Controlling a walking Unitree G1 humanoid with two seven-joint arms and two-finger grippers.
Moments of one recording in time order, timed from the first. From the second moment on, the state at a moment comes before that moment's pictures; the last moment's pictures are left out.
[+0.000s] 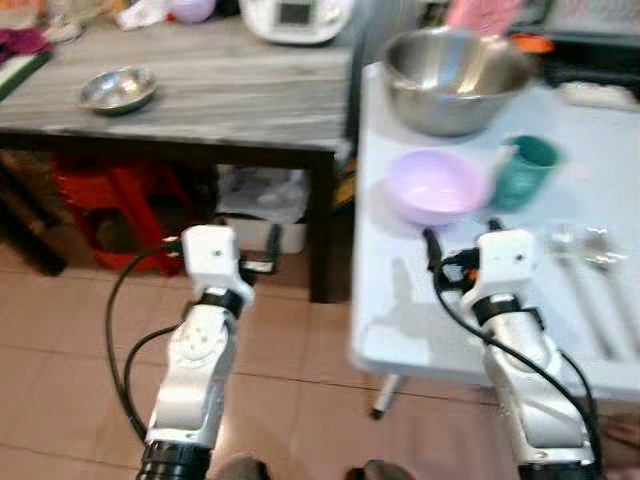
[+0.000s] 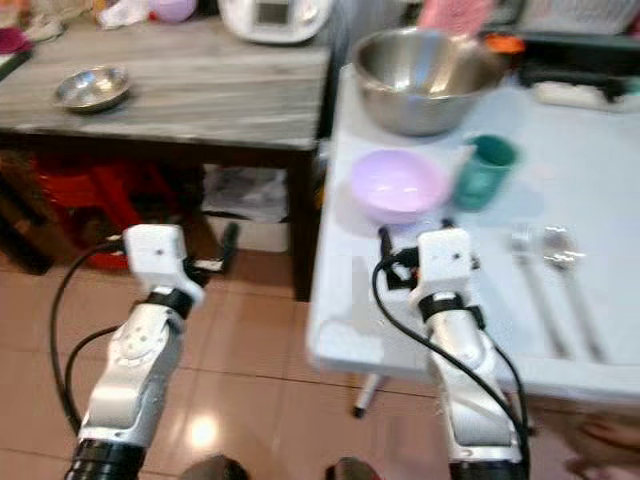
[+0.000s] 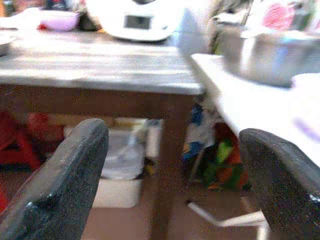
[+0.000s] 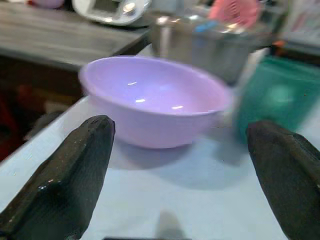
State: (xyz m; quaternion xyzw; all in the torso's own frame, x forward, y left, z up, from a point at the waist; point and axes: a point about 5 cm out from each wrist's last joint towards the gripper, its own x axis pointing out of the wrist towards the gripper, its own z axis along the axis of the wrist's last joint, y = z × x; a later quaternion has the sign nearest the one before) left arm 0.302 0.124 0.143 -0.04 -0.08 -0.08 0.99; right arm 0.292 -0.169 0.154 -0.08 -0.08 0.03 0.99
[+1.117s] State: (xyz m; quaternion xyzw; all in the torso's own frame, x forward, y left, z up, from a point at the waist) left arm 0.283 0.104 0.129 -0.02 -0.06 -0.24 0.97; right arm 0.325 -0.163 0.180 -0.18 -0.09 0.10 0.97
